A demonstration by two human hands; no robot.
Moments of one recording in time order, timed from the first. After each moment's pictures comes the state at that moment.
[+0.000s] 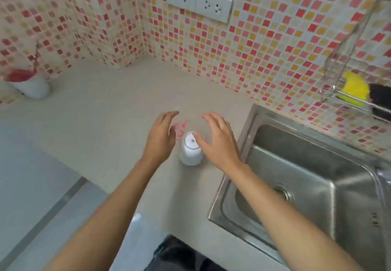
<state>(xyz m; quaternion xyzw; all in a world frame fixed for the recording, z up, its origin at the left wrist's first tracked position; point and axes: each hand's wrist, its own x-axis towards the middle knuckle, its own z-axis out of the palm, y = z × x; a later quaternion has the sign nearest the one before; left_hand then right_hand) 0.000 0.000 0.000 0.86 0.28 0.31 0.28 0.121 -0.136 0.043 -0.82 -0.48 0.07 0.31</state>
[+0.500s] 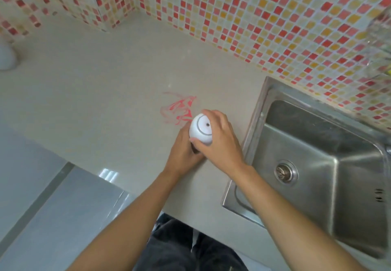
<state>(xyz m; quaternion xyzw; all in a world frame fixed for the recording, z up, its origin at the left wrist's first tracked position) 0.002 -0.036 -0.081 0.77 0.24 0.20 0.55 0.087 -0.119 -0.011 -0.85 -0.44 0.11 0.27</state>
